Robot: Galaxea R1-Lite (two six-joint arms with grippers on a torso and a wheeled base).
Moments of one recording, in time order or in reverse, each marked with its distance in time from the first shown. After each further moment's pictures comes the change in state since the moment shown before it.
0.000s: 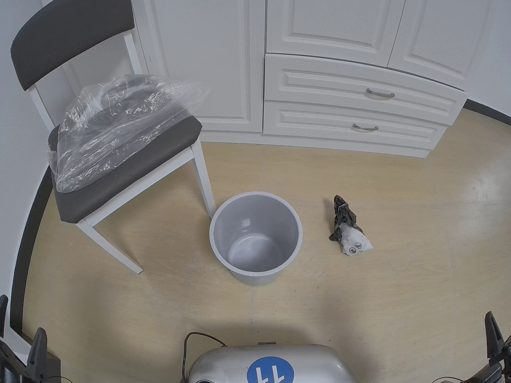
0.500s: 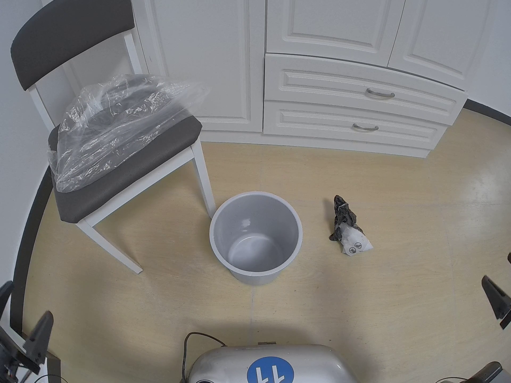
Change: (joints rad) left arm 0.006 0.249 -0.151 0.119 -0.032 0.054; right arm 0.002 0.429 -0.198 0.017 0.021 0.017
